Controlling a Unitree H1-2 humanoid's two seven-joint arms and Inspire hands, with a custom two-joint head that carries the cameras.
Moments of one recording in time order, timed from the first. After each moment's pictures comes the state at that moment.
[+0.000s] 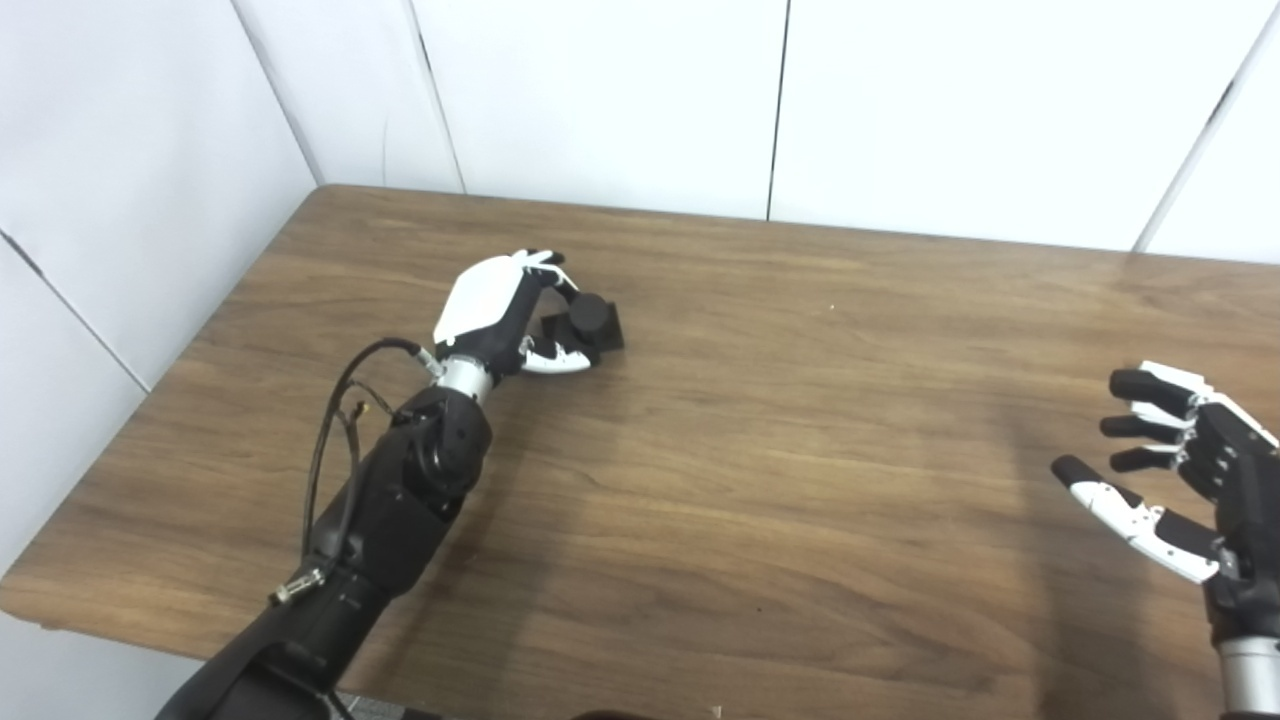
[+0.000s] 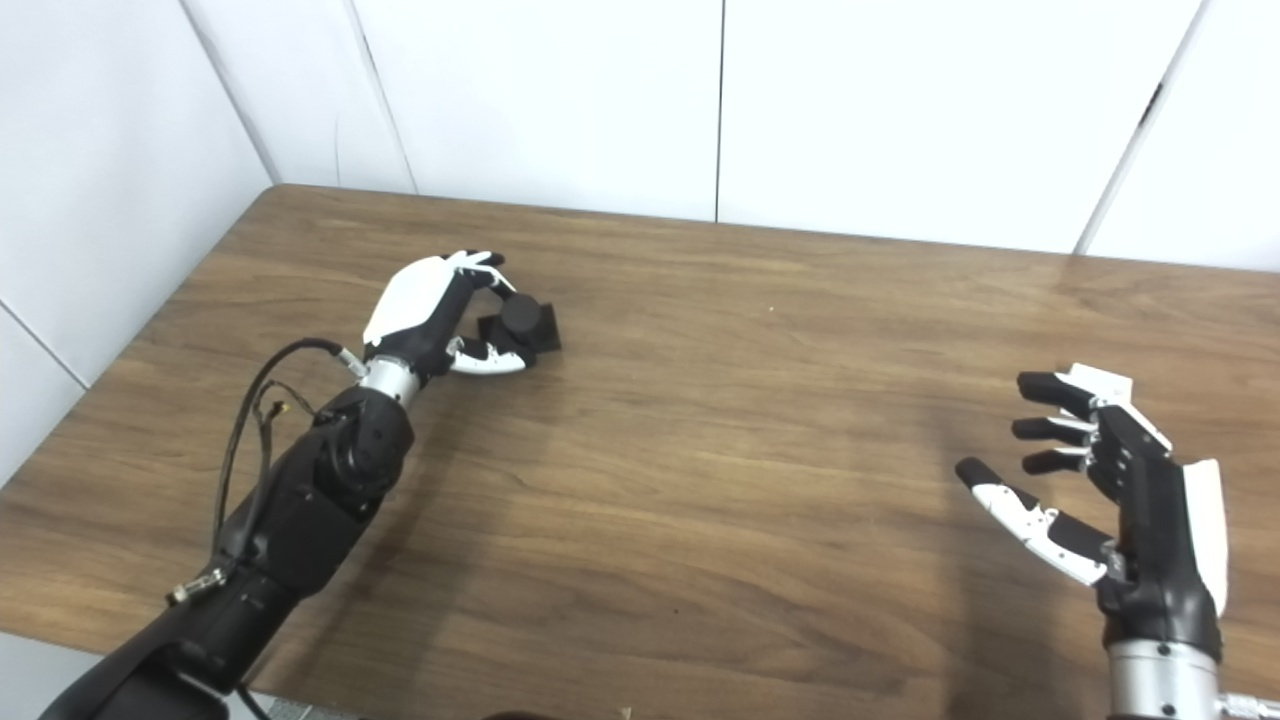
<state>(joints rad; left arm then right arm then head) -0.37 0.41 -0.24 0.28 0.57 0.07 0.08 0.09 -0.12 -0.07 -0.49 -0.30 0.19 0.00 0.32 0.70</state>
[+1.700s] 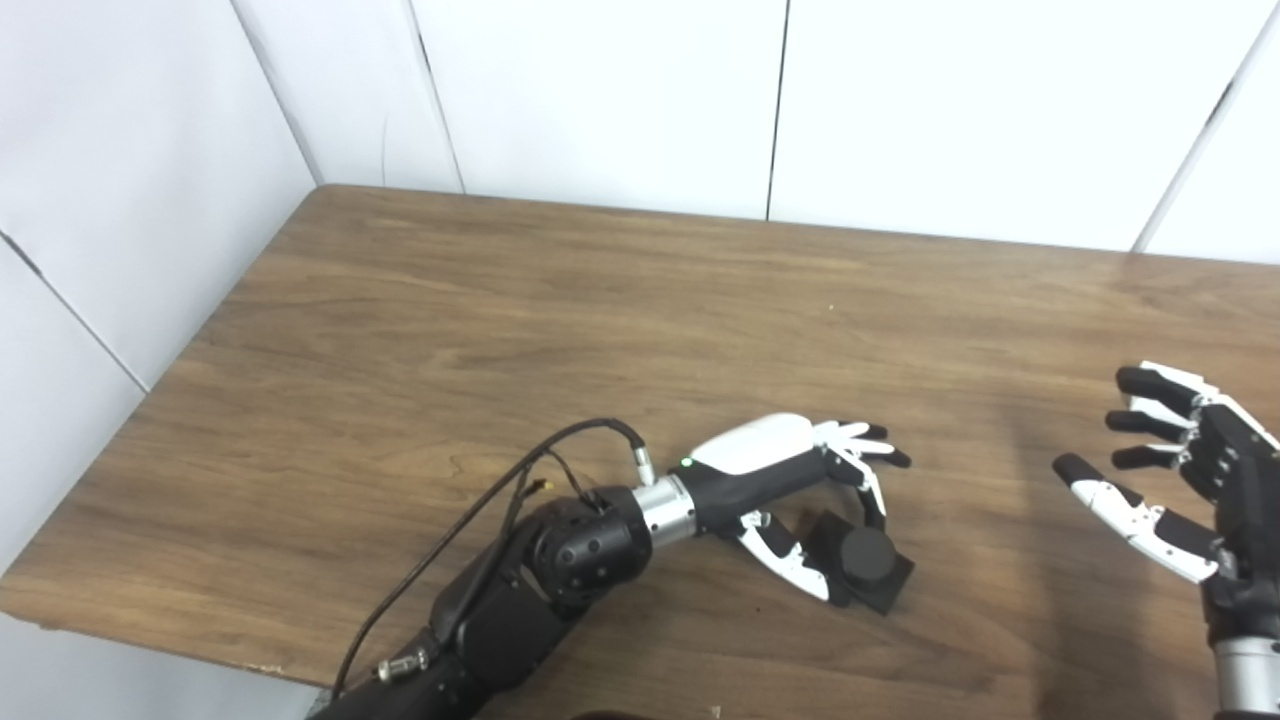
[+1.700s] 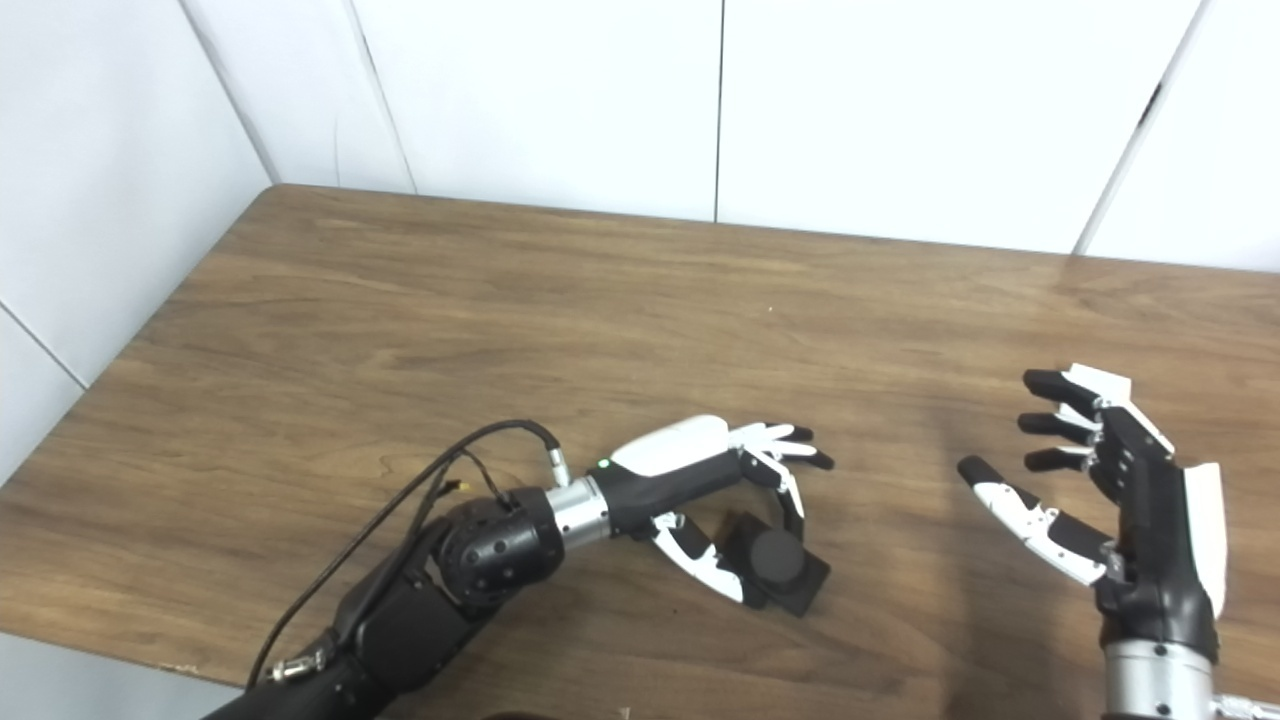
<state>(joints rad) -0.31 0.21 -0.49 0.09 0.44 -0.25 -0.34 0.09 -0.12 -0.07 -0.48 -0.29 0.18 -0.03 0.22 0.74</state>
